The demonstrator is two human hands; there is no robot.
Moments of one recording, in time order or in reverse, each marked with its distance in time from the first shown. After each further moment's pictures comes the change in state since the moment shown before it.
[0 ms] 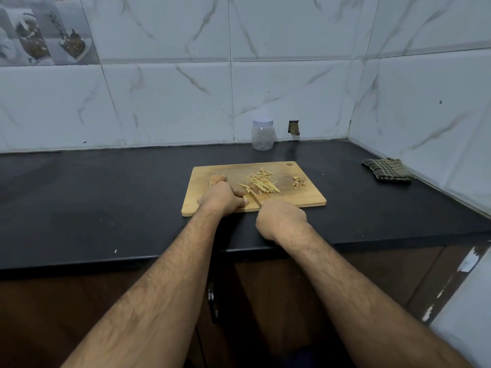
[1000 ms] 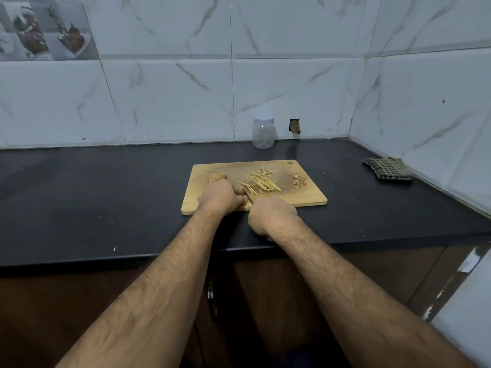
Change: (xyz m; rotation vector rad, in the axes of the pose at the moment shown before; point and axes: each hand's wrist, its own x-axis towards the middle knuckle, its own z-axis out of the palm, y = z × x) left_hand 0.009 -0.005 0.006 0.025 0.045 -0.016; right_hand 0.007 -0.013 0.001 0.017 -0.021 -0.040
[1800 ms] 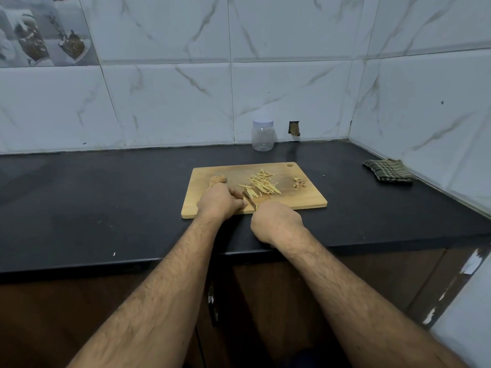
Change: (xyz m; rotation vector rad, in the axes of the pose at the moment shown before) left_hand -0.016 0.003 -0.003 -0.069 0.062 0.019; right_hand -0.004 0.010 0.005 0.018 0.068 -0.007
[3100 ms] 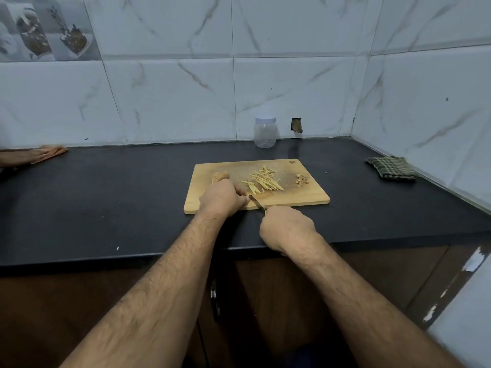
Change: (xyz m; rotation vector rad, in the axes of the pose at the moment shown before) left_hand -0.002 0.002 -0.003 0.122 -0.029 0.018; right_hand -0.014 0.008 0.001 -0.025 -0.079 0.064
